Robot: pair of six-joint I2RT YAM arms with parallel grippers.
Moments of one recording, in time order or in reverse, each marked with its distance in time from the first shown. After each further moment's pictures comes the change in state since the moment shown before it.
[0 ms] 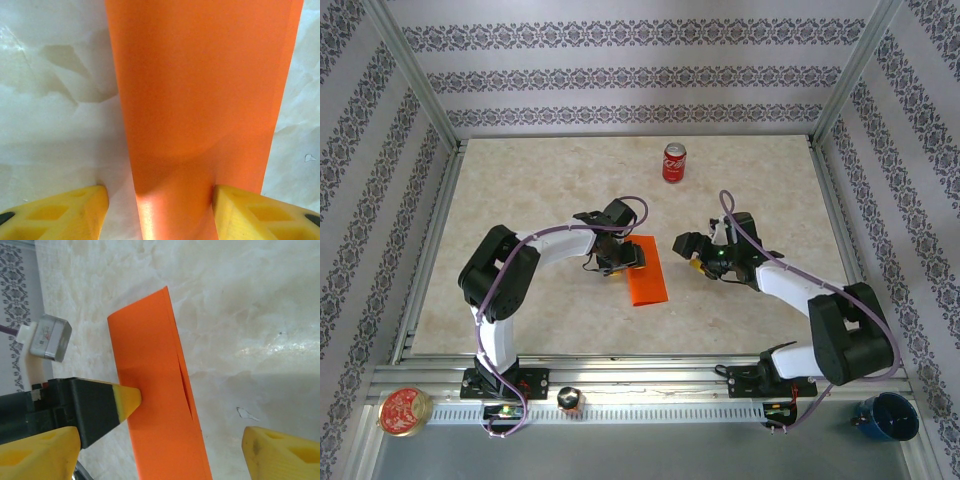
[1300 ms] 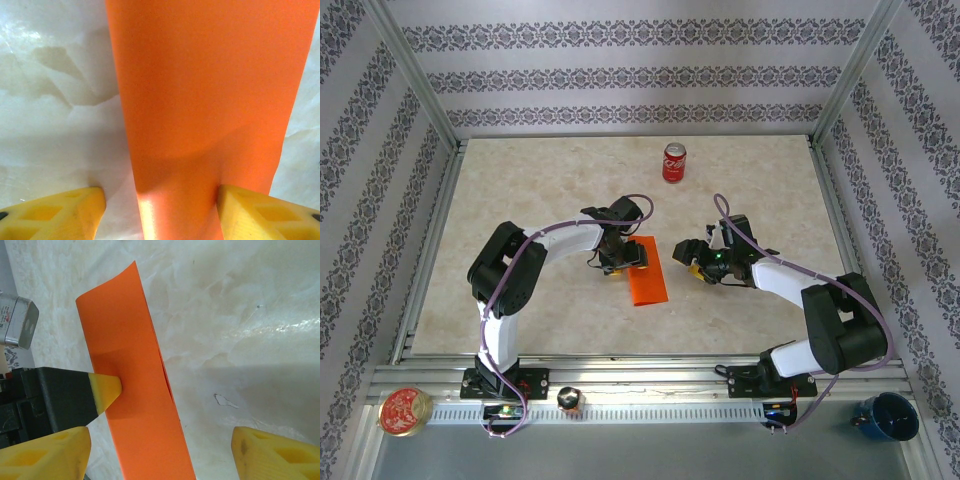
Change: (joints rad) left arm -0.014 0.061 0.095 -0.109 -0.025 0.011; right arm 0.005 0.053 0.011 -0.053 -0.008 -0.023
